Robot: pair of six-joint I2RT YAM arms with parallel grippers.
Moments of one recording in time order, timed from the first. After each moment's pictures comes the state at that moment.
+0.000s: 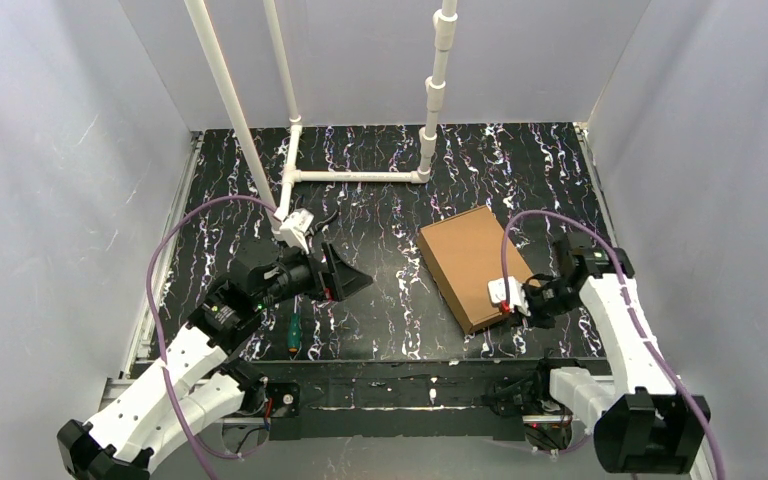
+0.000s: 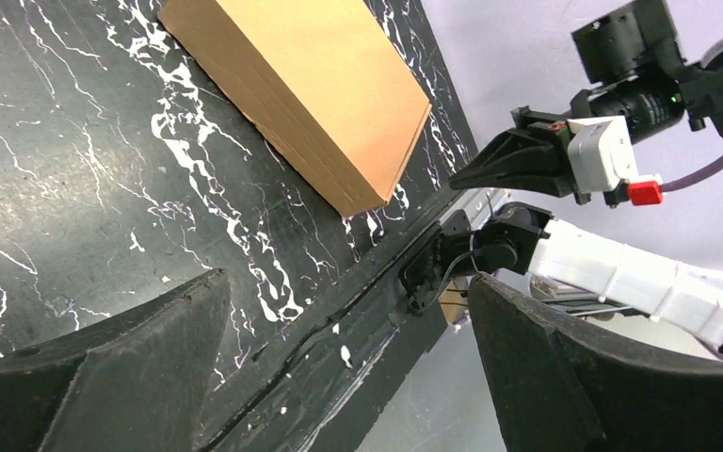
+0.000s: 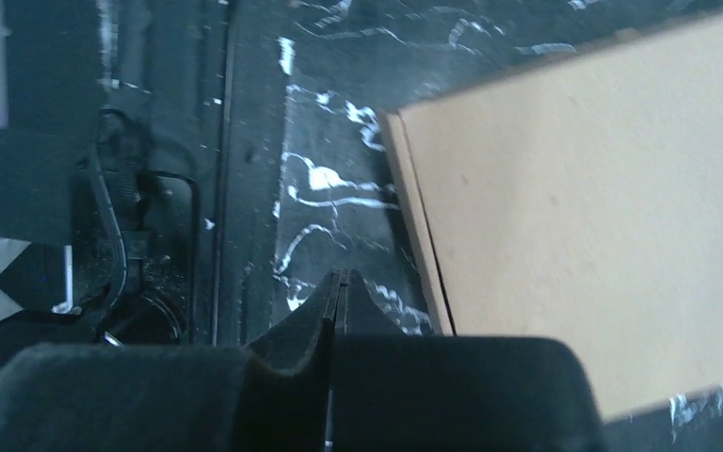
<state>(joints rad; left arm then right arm) -0.63 0.71 0.66 -0.28 0.33 -0.72 -0.02 0.96 0.82 -1.43 -0.72 -1.72</state>
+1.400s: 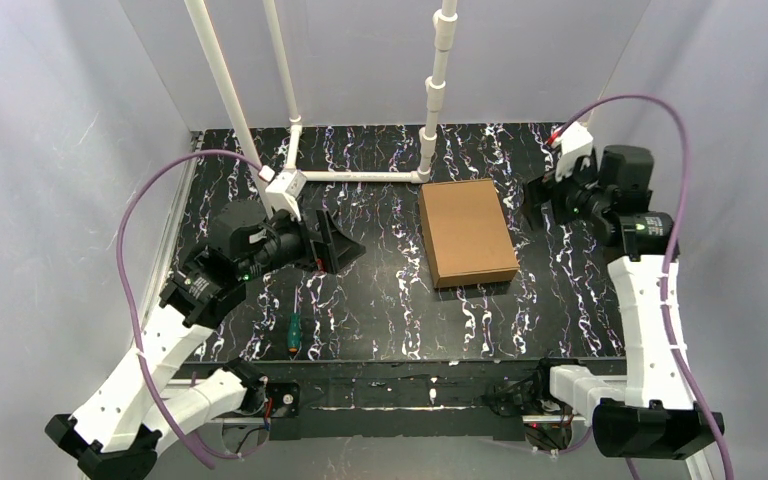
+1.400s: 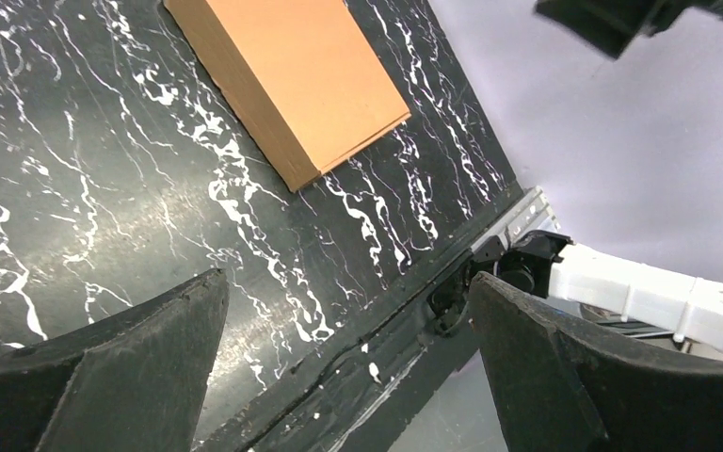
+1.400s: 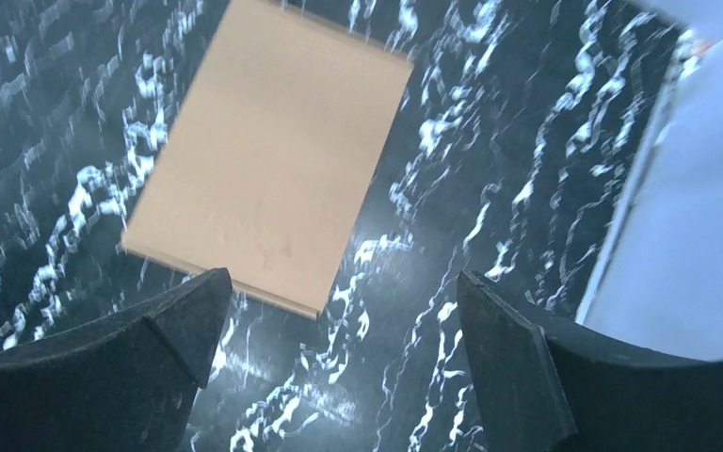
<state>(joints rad) -0.61 0.84 1.06 -0.57 0.26 -0.56 0.02 1.06 1.25 -0.81 -0.35 -0.38</state>
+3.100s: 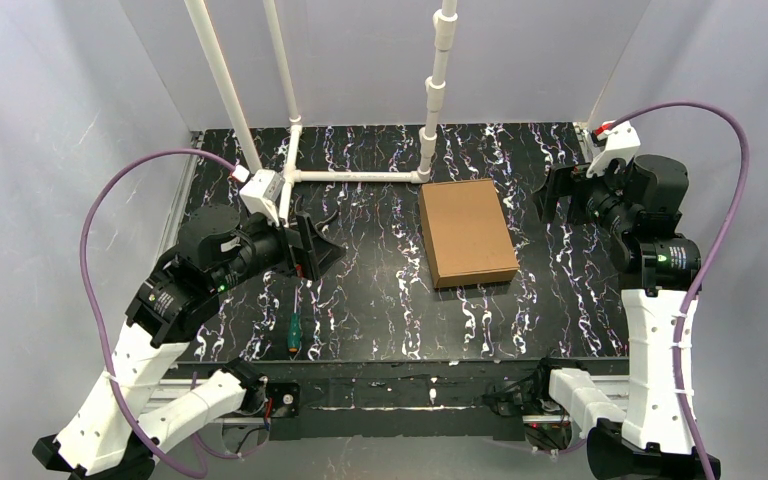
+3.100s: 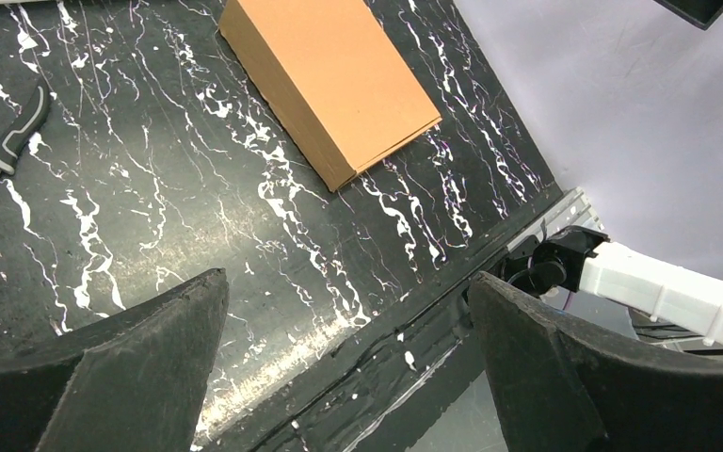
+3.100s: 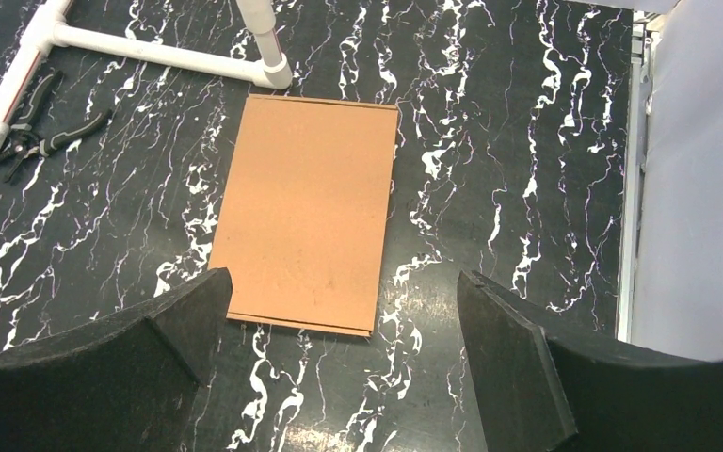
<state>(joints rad) -0.60 0.80 1.24 -0.79 0.16 -0.44 -0.03 0.93 1.36 -0.81 -0.30 -0.06</state>
